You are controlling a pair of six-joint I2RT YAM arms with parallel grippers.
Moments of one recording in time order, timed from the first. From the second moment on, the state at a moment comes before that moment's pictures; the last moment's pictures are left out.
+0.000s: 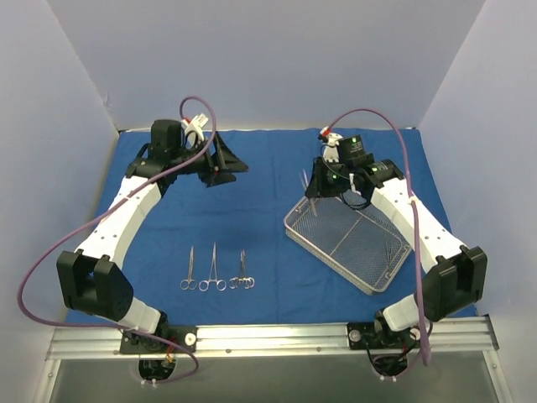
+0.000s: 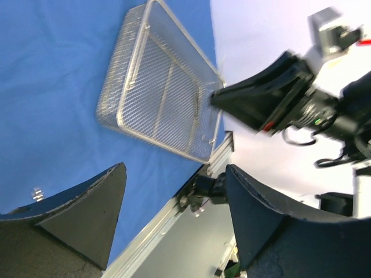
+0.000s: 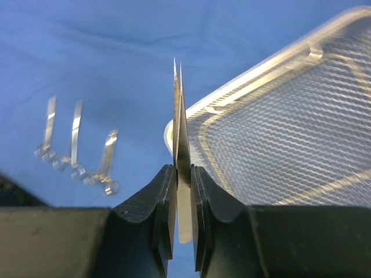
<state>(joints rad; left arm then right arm) -0.24 1.51 1.40 -0.47 0.75 -0.74 0.37 1.47 1.34 -0.70 -0.25 0.28</state>
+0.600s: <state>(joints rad) -0.42 1.64 1.57 -0.55 0.54 -0.88 0.58 1.47 1.39 -0.60 -0.35 0.31</state>
